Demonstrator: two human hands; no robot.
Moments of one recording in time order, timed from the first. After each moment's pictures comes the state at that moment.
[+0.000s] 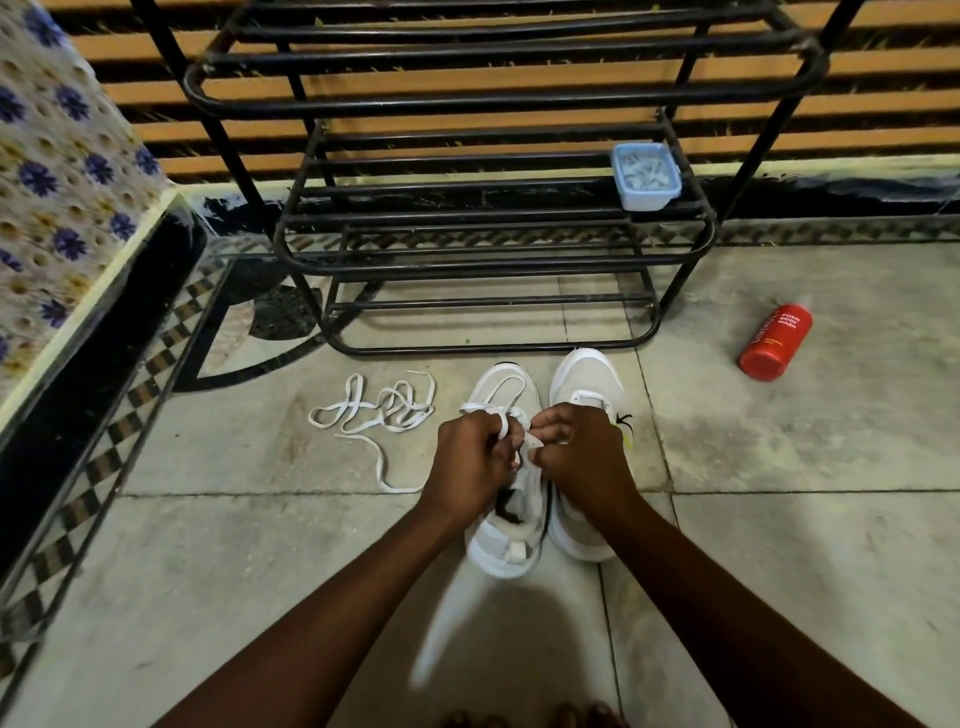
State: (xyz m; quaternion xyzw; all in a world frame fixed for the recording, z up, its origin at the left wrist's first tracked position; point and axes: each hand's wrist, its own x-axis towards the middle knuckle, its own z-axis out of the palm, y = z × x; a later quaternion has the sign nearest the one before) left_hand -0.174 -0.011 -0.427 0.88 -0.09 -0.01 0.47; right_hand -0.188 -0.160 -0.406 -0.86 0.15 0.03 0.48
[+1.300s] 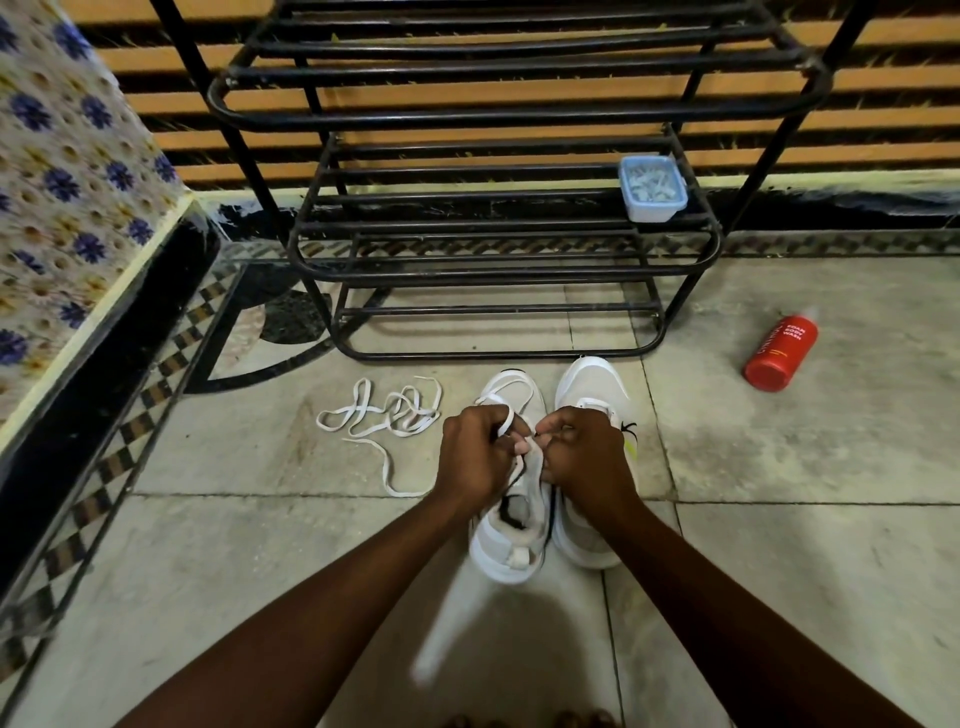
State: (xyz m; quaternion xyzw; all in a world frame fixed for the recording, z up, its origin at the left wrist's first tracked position) left_hand -0.156 -0.019 -0.434 0.87 -0.02 -0.02 0.49; right_hand -0.184 -0.156 -0.404 -0.86 0.17 0.01 0.48
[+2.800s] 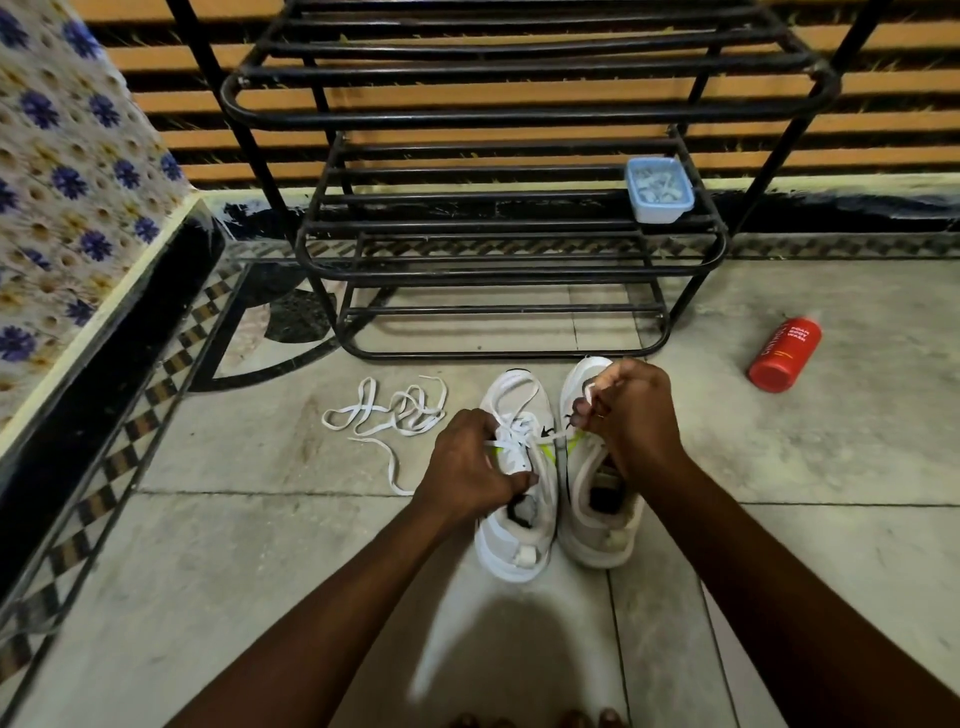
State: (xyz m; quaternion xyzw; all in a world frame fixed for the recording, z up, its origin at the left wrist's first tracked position) left_hand -0.171 0.006 -0.433 0.93 -0.05 -0.03 0.37; right_hand -0.159 -0.179 -0.372 -0.58 0.19 -0.04 0.79
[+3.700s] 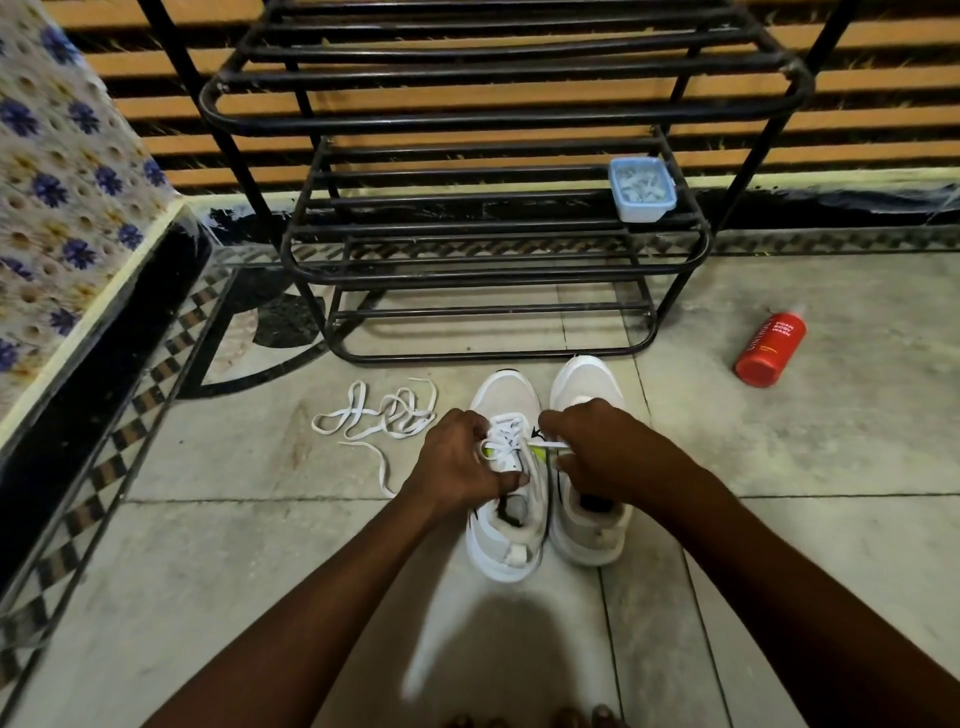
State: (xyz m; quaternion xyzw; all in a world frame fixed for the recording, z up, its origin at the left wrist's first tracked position) left_hand -0.161 0.010 -0.433 0.93 -0.04 -0.08 0.35; right_hand -0.178 -0.190 -0.358 -0.97 -0.20 0.14 0.06
